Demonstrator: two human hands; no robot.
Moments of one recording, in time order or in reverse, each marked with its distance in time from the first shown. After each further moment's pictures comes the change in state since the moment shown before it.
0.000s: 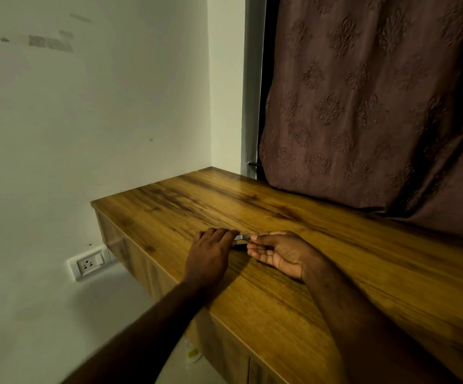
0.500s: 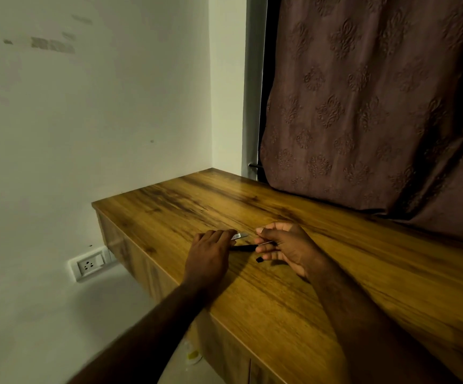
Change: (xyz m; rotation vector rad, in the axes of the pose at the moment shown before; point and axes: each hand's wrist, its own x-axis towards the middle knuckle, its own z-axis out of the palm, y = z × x) left_hand -0.002 0.000 0.000 -0.065 0.045 -0.041; right_hand -0.007 -0.007 -0.004 -0.274 0.066 -0.208
